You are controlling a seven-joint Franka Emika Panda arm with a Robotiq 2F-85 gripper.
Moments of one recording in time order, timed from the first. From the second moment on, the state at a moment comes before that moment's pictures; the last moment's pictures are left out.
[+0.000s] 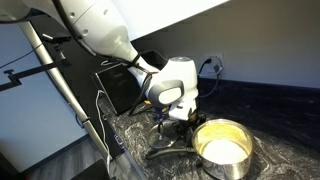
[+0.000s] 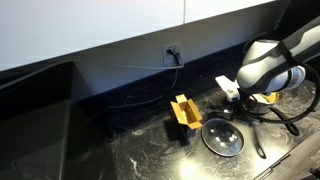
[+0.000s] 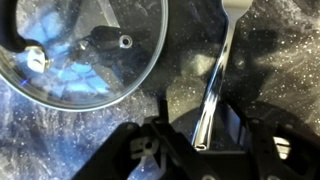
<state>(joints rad) 0.01 0.51 -0.01 -2.20 0.32 2.70 1.68</state>
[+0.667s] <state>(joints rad) 0.02 0.51 -0.01 -2.19 0.32 2.71 1.67</state>
